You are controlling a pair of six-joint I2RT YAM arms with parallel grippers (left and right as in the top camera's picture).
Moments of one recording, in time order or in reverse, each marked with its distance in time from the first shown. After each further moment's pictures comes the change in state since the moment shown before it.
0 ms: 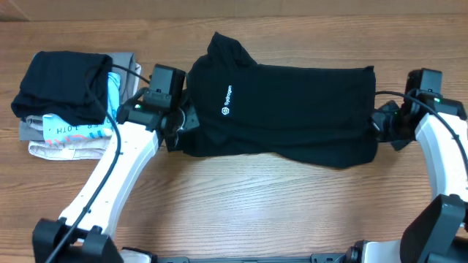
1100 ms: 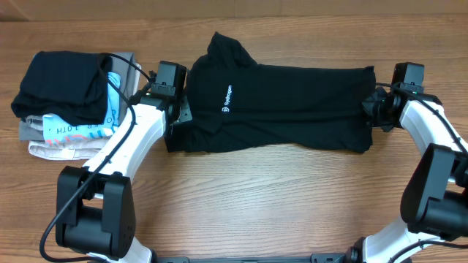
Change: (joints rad) left arm 0.053 0.218 0.000 0.143 -0.212 0.101; right arm 0.007 0.248 0.001 0.387 -0.002 -0.053
